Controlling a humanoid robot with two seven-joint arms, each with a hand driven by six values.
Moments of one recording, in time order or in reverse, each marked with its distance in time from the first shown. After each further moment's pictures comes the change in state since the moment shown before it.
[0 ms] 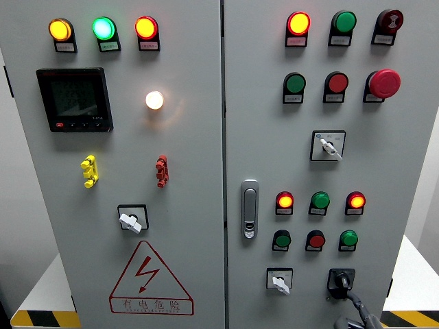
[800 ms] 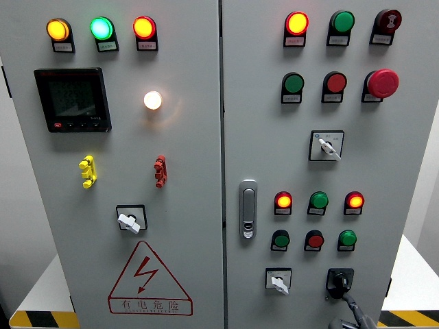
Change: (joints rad) left arm 0.001 0.000 0.000 0.000 0.000 0.000 0.001; right arm 0.001 -0.001 -0.026 0.001 0.000 0.002 -0.003
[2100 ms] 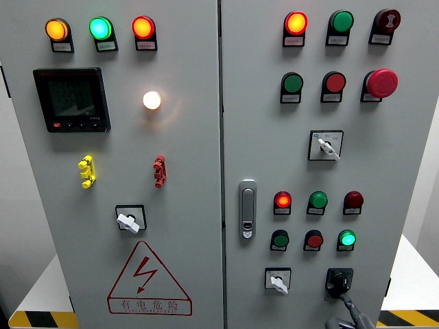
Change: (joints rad) left arm 0.000 0.000 0.000 0.000 0.000 0.000 -0.001; right arm 0.007 -0.001 -0.011 0.000 -0.001 -0.001 0.001
